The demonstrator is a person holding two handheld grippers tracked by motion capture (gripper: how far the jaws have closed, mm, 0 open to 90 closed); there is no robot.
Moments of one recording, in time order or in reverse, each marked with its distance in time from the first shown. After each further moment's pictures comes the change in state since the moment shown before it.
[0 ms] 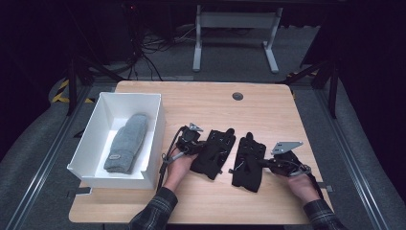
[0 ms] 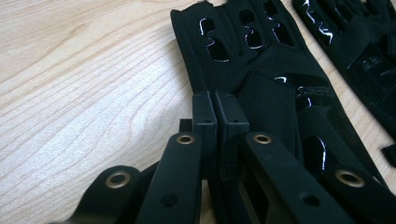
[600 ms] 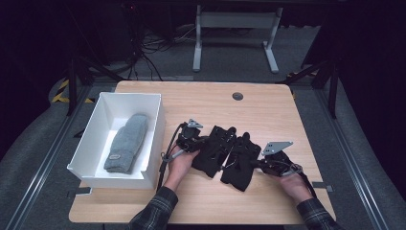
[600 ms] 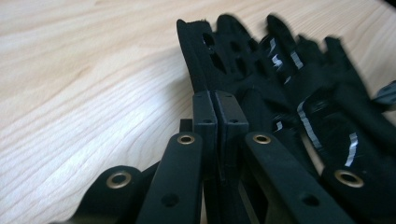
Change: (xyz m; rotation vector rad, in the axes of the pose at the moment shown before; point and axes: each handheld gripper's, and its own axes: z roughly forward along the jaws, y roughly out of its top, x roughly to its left) left arm -0.008 0.013 -0.015 -0.115 -0.044 -0.008; right arm 0.014 0.015 0.014 -0.003 0.039 -0.045
